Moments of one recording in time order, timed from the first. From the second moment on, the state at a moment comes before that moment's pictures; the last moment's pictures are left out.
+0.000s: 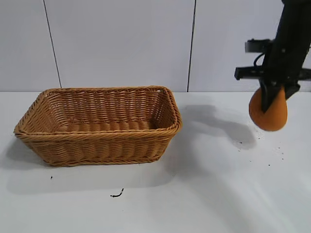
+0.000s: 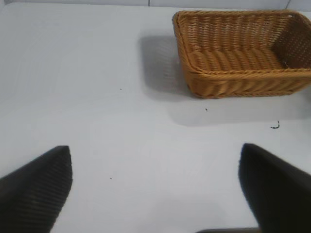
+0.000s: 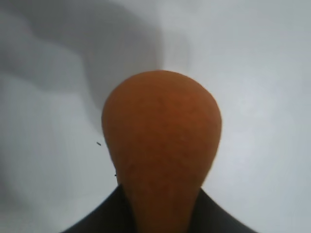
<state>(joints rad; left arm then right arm) -0.03 -0.01 -0.50 -0.01 1.07 -0.03 0.06 2.05 -1.88 0.01 1.21 0.07</state>
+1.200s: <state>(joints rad) -0.03 -0.01 -0.50 -0.01 1.07 -0.03 0.62 2.22 -1.90 0.02 0.95 0.20</state>
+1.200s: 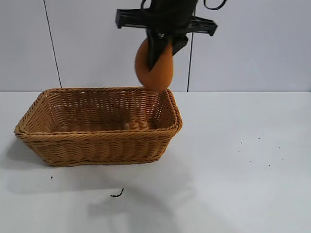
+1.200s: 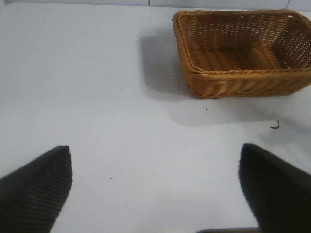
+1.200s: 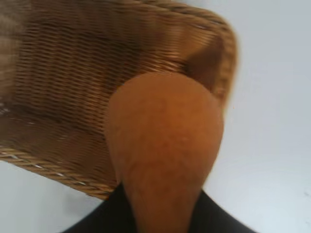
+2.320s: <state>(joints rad) -0.03 -0.01 -0.50 -0.01 1.07 -0.03 0.54 2.27 -2.20 -0.11 1.21 0.20</state>
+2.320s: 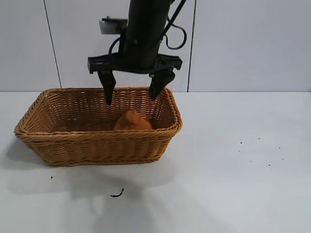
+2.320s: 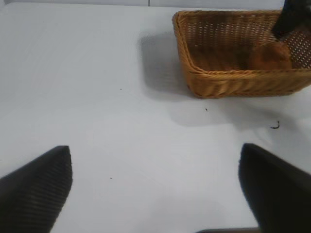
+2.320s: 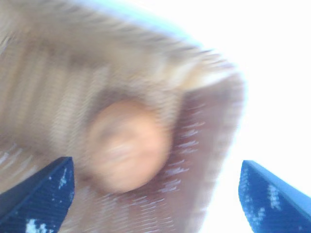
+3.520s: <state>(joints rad) -0.03 -0.01 -0.50 -0.01 1.07 -0.03 0.05 1.99 -1.81 -0.09 1.22 0.17</state>
